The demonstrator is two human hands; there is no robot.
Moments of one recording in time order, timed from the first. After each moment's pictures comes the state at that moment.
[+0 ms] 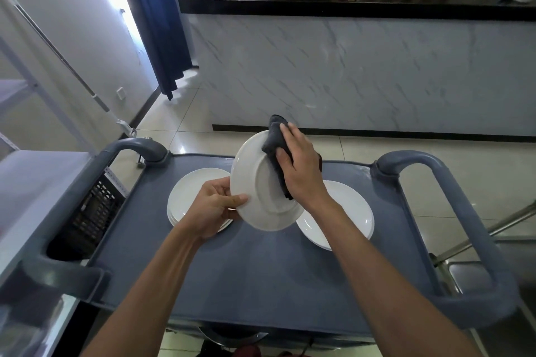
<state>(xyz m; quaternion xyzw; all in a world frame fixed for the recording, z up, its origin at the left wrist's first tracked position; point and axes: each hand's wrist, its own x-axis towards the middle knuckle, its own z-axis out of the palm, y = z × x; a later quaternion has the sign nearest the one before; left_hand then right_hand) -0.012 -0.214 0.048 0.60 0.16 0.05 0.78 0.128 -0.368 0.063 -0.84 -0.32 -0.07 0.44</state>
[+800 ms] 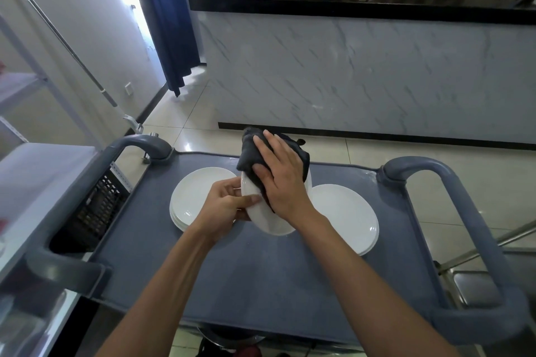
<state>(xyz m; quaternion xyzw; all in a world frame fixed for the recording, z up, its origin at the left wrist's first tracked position) -0.005 -0.233 0.054 0.59 0.16 0.09 0.78 0.104 -0.343 0.051 -0.82 -0.42 -0.10 0.39</state>
